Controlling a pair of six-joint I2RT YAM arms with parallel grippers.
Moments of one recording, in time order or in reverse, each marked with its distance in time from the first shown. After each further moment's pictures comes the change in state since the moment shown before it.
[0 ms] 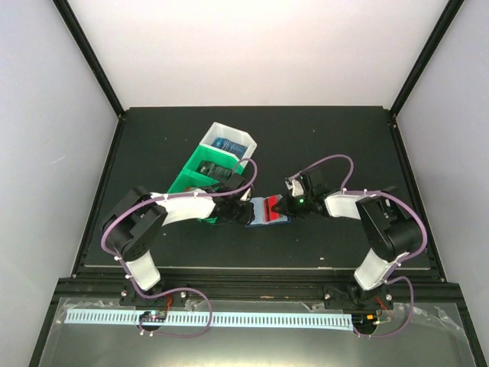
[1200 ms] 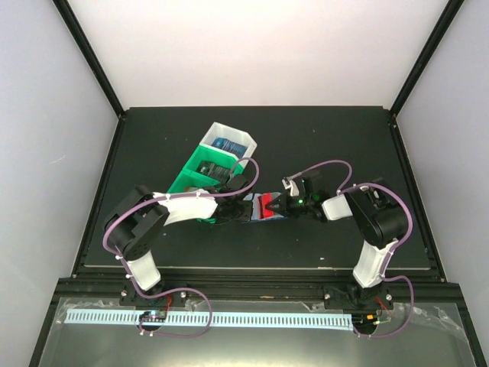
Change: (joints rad) left arm -0.019 0.017 0.016 -0.015 -0.184 -0.021; right arm -0.010 0.146 -0.067 0.416 -0.161 0.123
